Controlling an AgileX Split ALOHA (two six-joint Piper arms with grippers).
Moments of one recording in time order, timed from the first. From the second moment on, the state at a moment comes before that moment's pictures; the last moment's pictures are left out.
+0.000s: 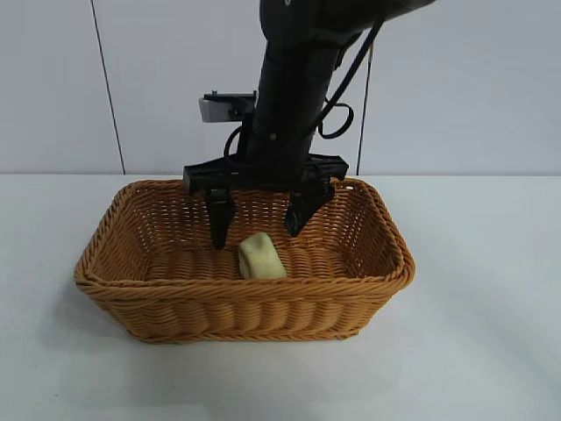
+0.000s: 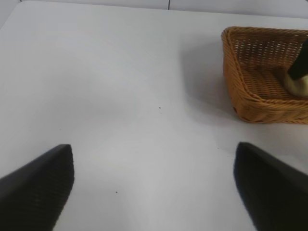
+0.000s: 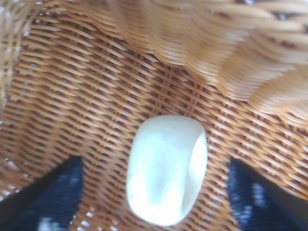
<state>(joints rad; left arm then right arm) 0.03 -0.01 -0.49 -0.06 1.07 0.00 0.60 2.22 -1.82 0.06 0.95 0.17</state>
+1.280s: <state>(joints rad) 0.03 -0.01 -0.49 -0.06 1.07 0.00 0.10 2.21 -2.15 -0.11 1.21 0.17</state>
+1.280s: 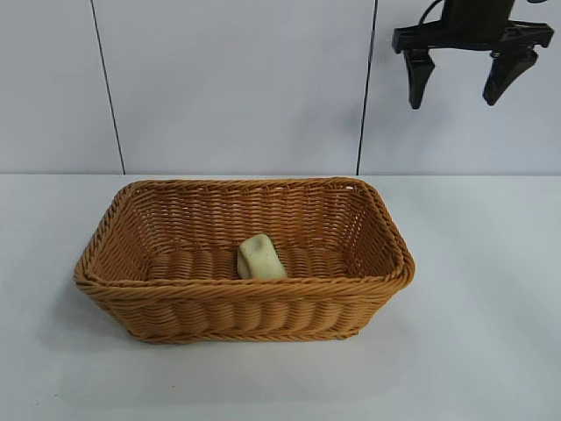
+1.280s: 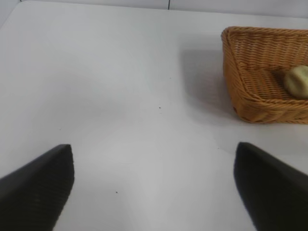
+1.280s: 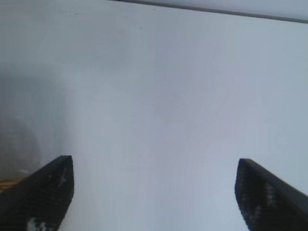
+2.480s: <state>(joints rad) 0.03 -0.01 -0.49 -0.06 1.07 0.00 0.06 1.43 -1.01 0.01 1.21 0.04</state>
